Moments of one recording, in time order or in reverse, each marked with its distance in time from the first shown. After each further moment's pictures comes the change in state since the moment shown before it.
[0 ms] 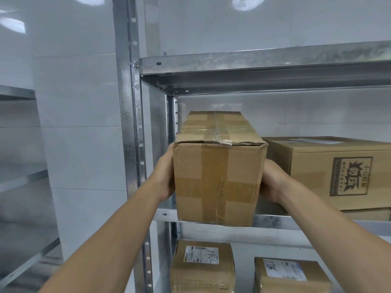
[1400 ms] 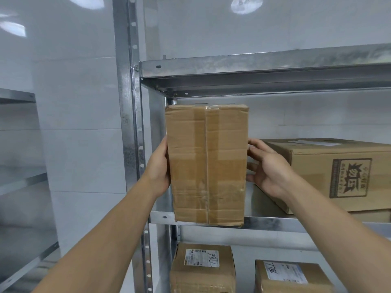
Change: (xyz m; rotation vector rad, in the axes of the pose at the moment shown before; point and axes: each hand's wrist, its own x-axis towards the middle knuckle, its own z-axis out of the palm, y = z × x) left_hand 0.007 0.012 -0.004 -0.031 0.017 0.205; right_hand 0.013 -0.010 -0.009 0.177 0.024 -0.090
